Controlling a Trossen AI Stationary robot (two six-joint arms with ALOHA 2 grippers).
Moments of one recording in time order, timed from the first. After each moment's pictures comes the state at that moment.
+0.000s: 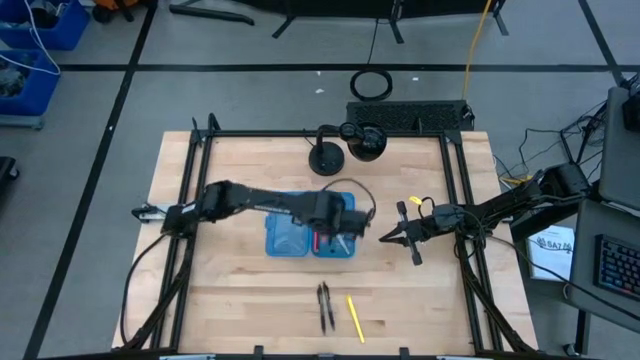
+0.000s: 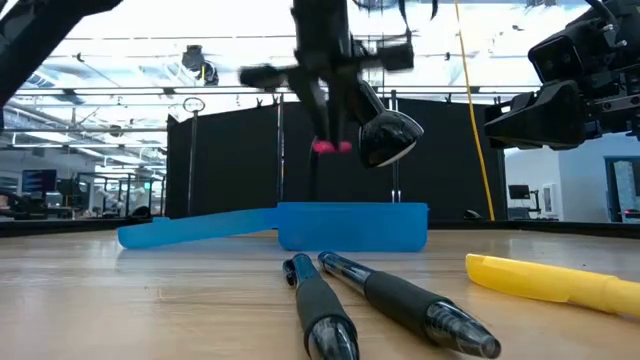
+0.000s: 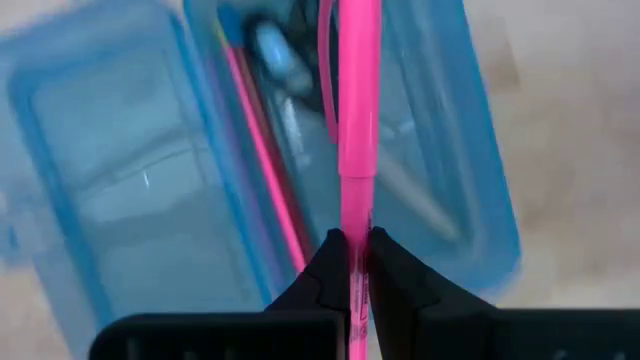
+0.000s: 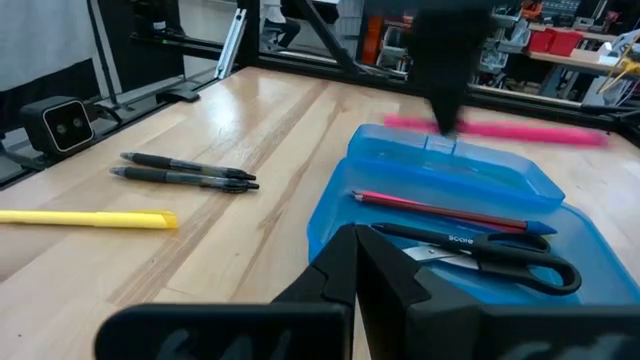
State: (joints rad) left arm -0.12 2.28 2.19 -1.39 -0.20 -1.37; right arm 0.17 1.08 0.02 0.89 -0.06 -0.12
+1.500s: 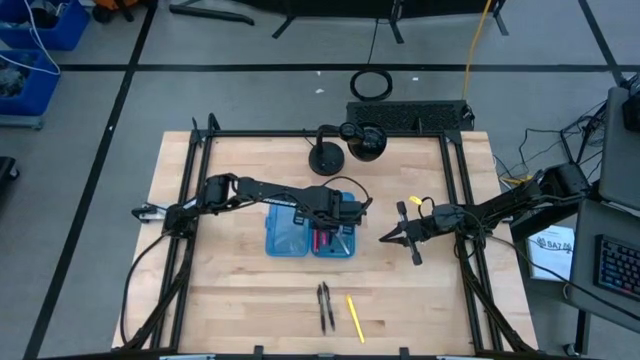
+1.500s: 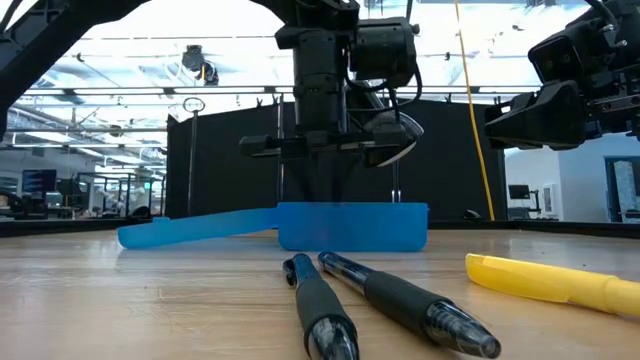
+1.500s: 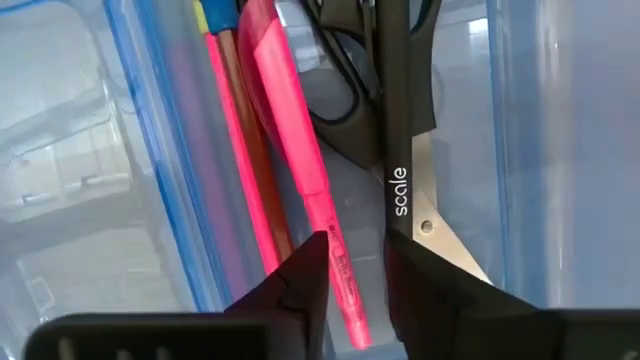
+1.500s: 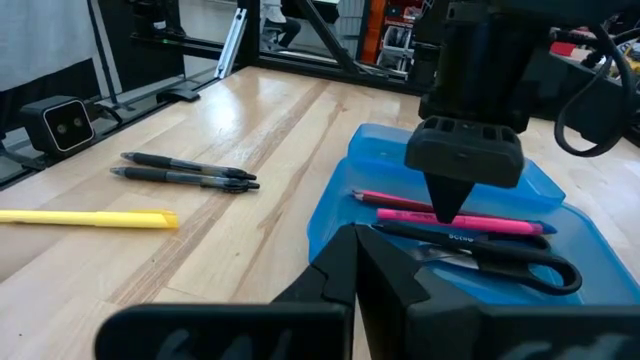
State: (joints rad) left arm -0.01 2.28 1.91 -1.11 -0.08 -1.37; right arm 0.17 1.08 0.02 0.89 -0.06 -0.12
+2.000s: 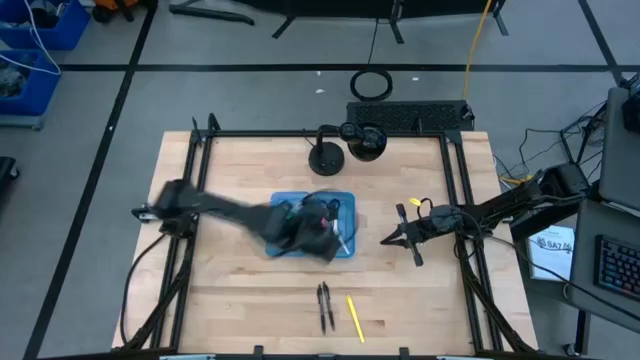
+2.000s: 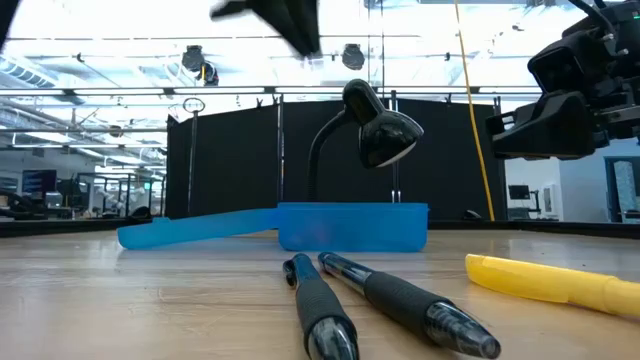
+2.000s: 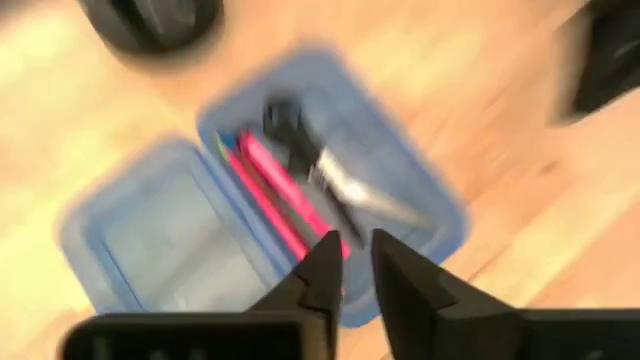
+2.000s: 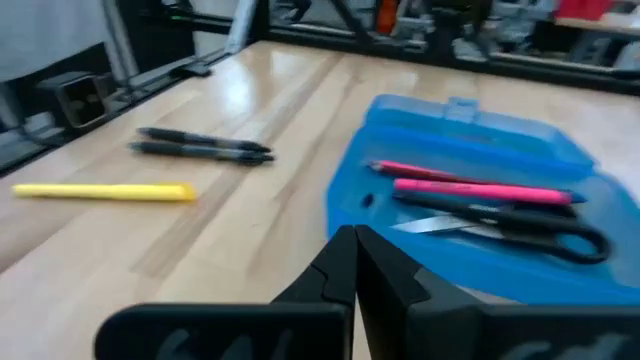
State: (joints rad) left arm -0.27 1.97 1.92 -1.22 -0.46 -1.10; right arm 0.17 1.08 0.02 0.83 -0.08 -0.09
